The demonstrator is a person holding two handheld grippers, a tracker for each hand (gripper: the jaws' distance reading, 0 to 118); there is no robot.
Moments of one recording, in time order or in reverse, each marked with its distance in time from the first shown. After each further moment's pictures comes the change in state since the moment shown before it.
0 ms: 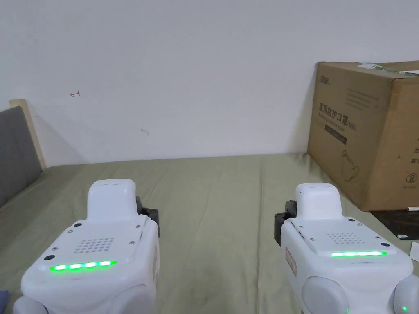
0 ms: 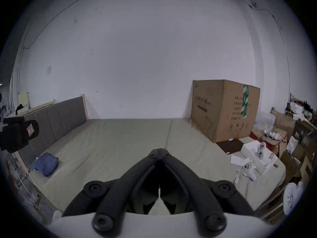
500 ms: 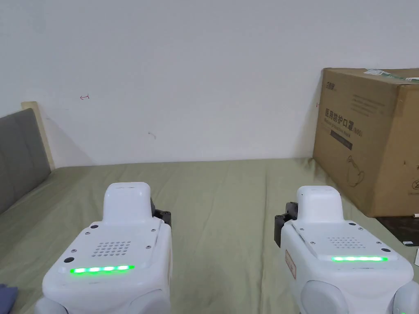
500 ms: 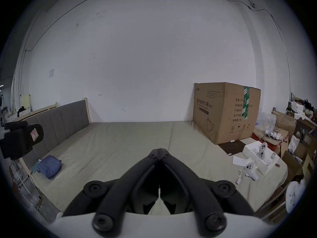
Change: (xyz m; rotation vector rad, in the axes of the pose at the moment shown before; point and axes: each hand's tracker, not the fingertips) left arm 0.005 -0.005 0.010 0.015 0.004 -0.014; right arm -0.005 -0.001 0.006 0.020 0.016 -0.015
